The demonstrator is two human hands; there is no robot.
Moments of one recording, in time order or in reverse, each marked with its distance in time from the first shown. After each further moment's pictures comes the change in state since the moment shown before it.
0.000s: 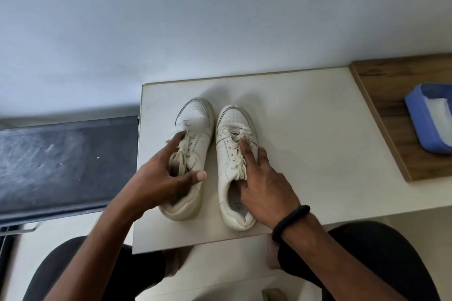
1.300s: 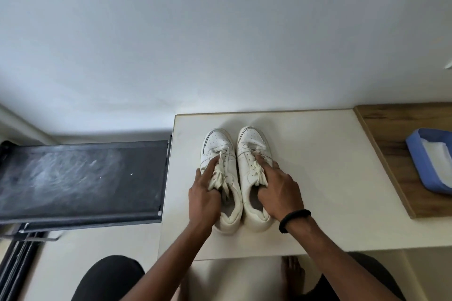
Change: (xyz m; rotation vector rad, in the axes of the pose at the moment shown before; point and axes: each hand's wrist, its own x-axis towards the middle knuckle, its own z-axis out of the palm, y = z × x) left_hand -0.001 0.001 0.062 -0.336 0.376 -0.011; right_hand 0.028 0.002 -0.008 0.132 0.208 -0.029
